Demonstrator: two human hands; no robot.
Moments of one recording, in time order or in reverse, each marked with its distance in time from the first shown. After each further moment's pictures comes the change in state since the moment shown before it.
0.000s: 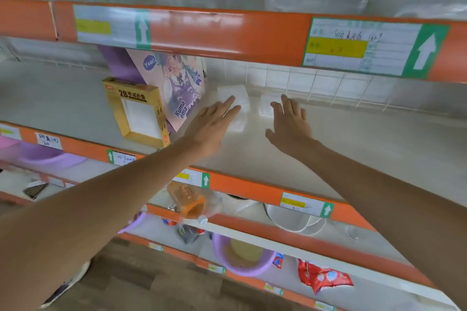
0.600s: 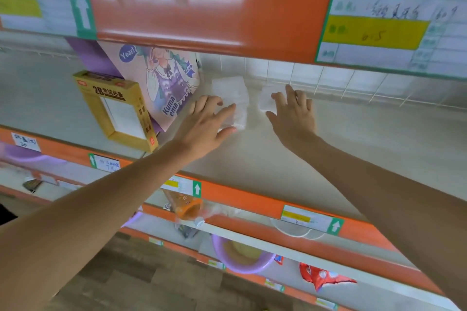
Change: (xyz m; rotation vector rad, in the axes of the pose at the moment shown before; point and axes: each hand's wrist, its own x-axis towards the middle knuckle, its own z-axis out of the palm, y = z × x) left_hand 0.030 -0.015 0.047 -0.046 0.337 0.040; right_hand 0.045 0.020 0.034 -0.067 0.125 0.029
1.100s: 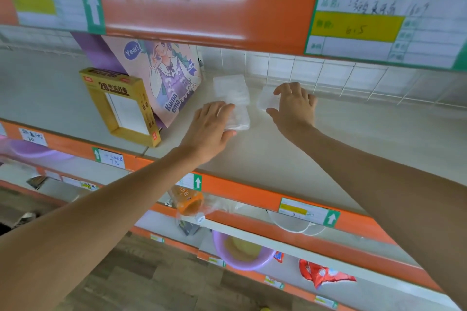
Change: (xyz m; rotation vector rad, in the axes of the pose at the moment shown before) left_hand -0.013 0.020 0.002 -0.256 -0.036 -0.104; right_hand 0.001 -0.003 -0.012 0.268 0.064 0.089
